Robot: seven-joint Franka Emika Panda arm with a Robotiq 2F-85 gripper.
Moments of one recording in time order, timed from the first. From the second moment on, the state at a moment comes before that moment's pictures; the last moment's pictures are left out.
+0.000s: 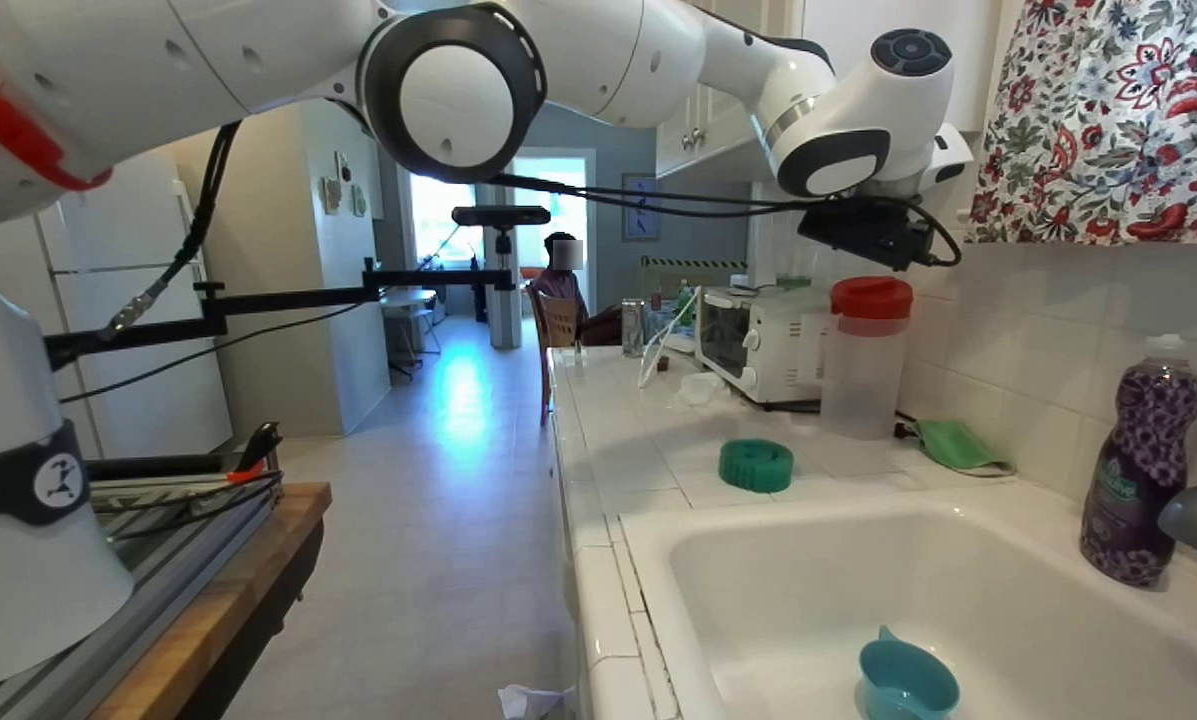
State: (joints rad) arm 0.15 1.19 0.27 -0.62 0.60 2.41 -0.78
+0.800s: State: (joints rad) arm 0.19 1.22 0.27 -0.61 0.60 2.48 -0.80
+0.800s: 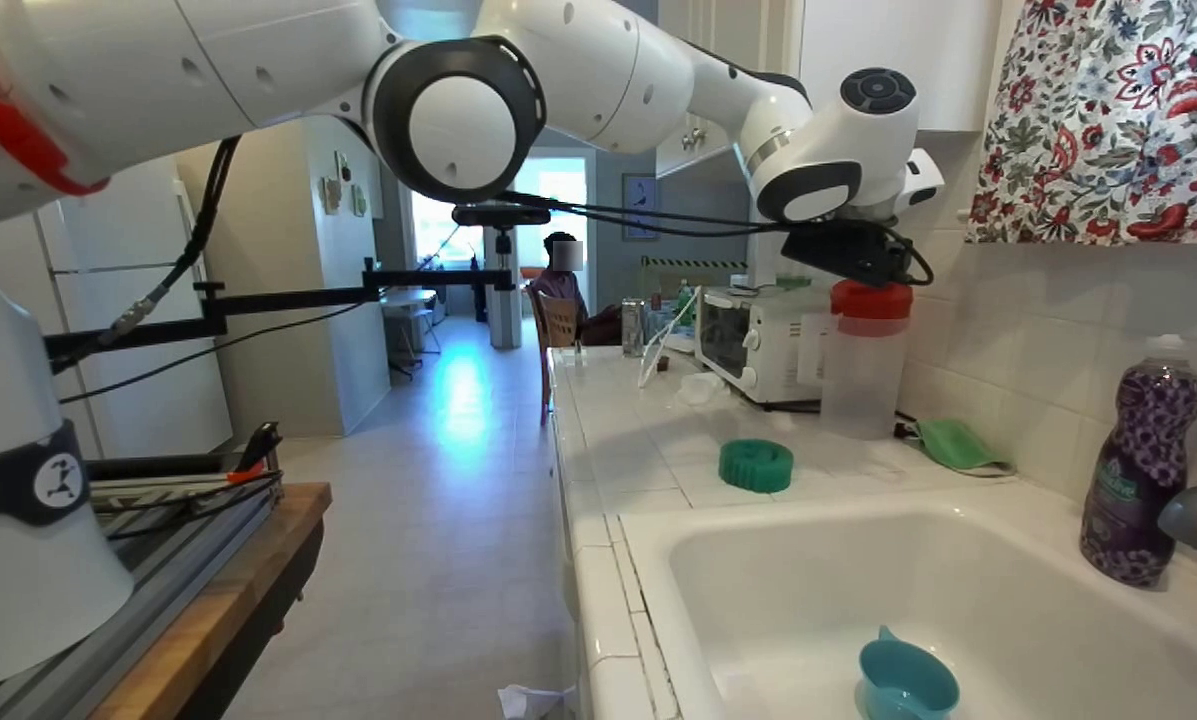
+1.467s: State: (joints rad) arm 0.21 1.25 0.27 -0.60 0.59 2.48 -0.88
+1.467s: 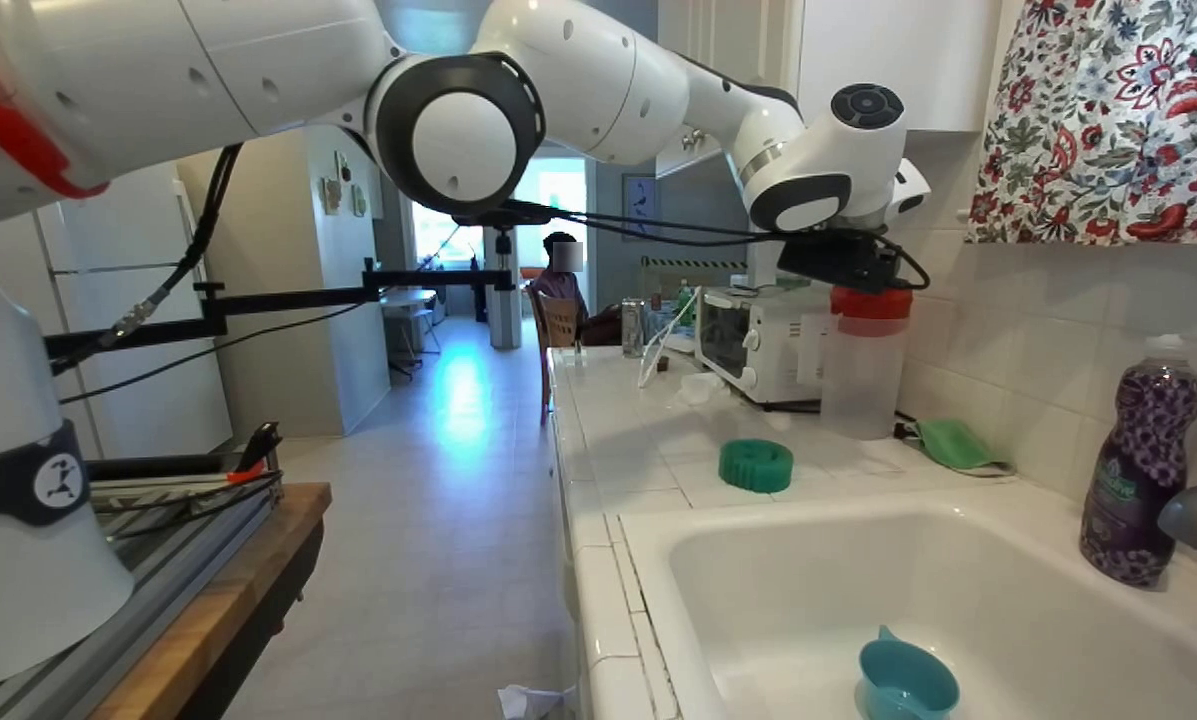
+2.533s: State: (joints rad) arm 0.23 1.27 0.26 -0.58 0.54 2.49 -0.95
